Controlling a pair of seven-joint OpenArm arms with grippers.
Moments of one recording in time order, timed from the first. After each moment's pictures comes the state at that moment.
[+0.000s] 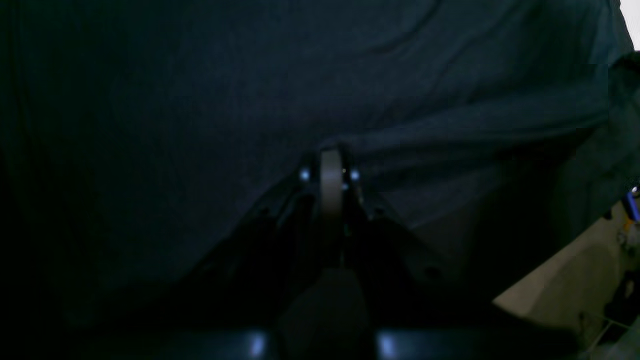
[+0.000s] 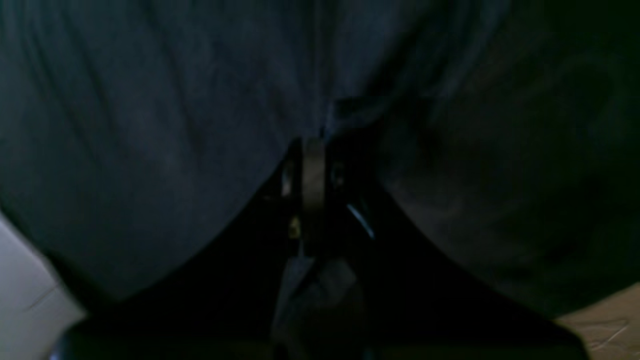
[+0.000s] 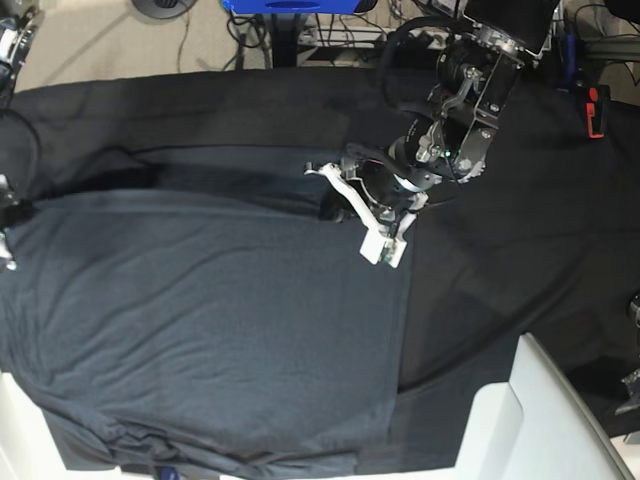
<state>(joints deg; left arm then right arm) 5.4 -15.0 21.0 90.4 -33.3 -1.8 36.7 9.2 23.8 27.7 58.0 42.2 -15.2 -60.7</state>
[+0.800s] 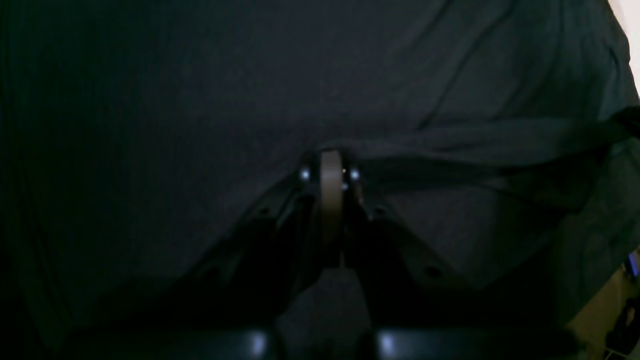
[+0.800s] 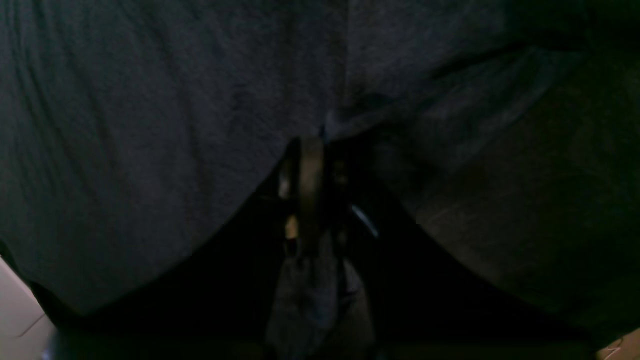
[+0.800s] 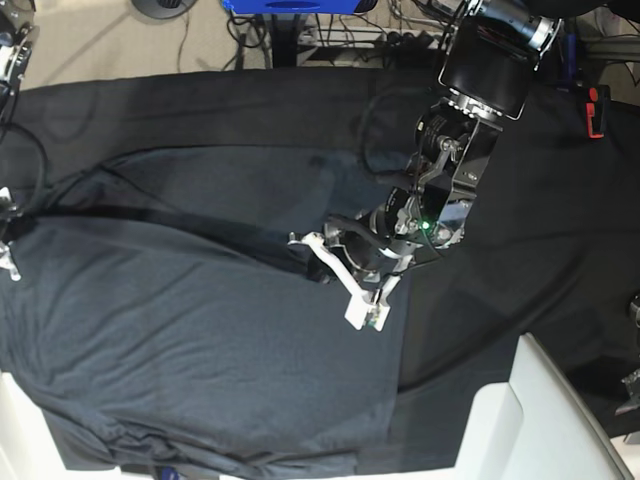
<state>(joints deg) -7.6 -9.8 21.4 79.3 -32.9 -1.8 36.5 12.6 24.4 24.8 52.1 42.4 -15.2 -53.6</state>
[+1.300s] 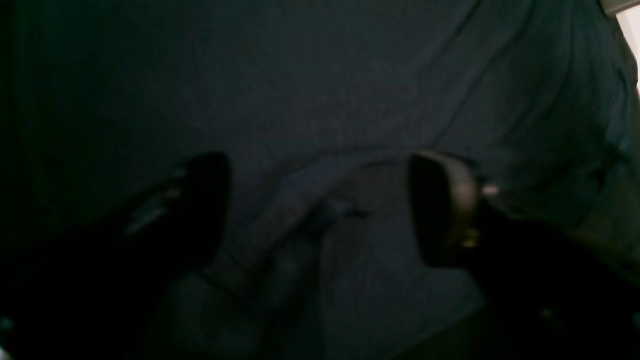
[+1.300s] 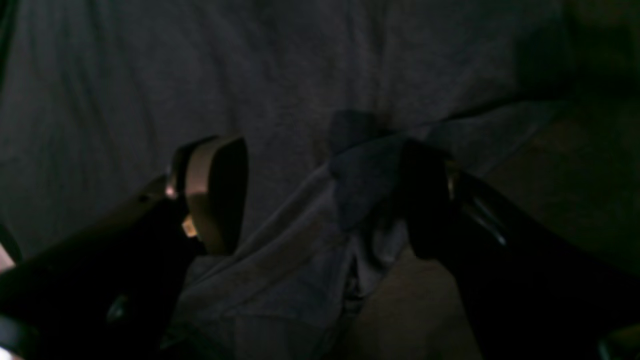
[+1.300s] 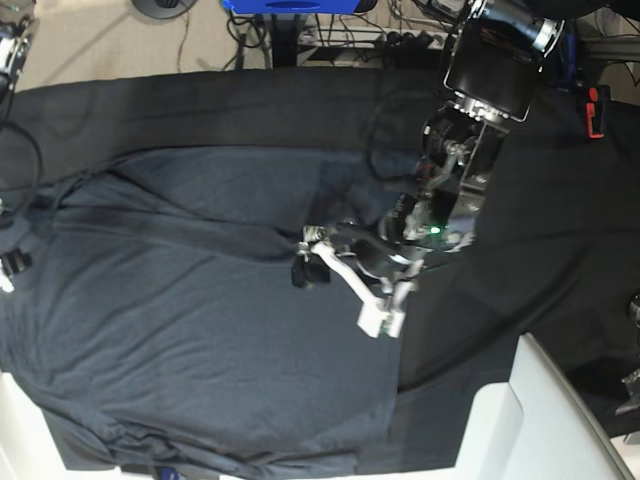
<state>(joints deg) -6.7 -10.6 17.7 82.0 -33.2 -0.3 36.6 9.5 24.5 25.2 62.2 42.5 -14.9 -53.5</state>
